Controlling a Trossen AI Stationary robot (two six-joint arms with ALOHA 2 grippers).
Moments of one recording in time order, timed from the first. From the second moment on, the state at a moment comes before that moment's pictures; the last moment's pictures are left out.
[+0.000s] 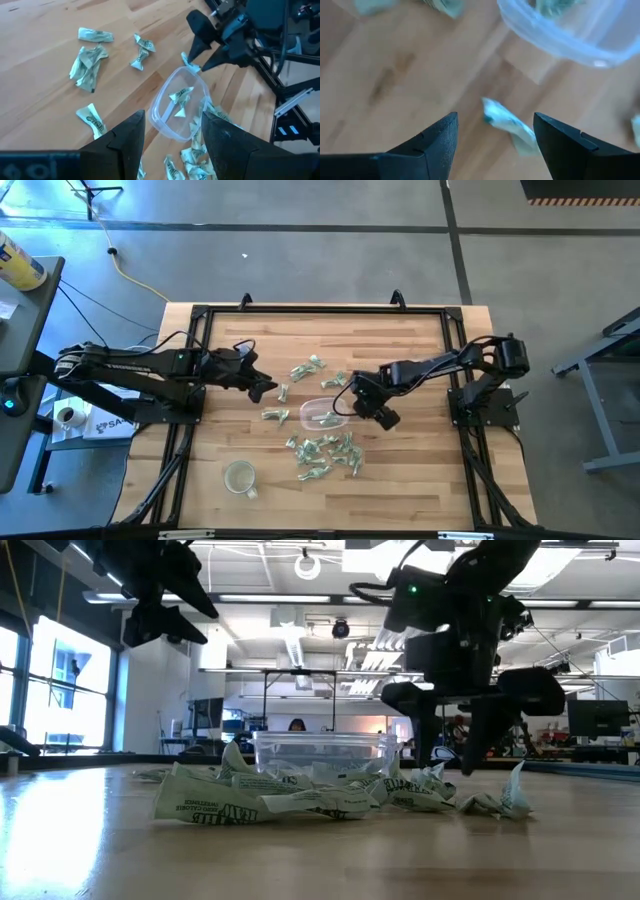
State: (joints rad) left arm 0.00 0.89 0.68 -0.41 -0.14 -0.84; right arm -0.04 1.68 0.91 -0.45 -0.17 -0.64
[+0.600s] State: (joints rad) left arm 0.00 0.89 0.68 -0.42 -0.15 -0.83; right arm -0.08 1.75 0.91 -0.45 -0.13 -0.57
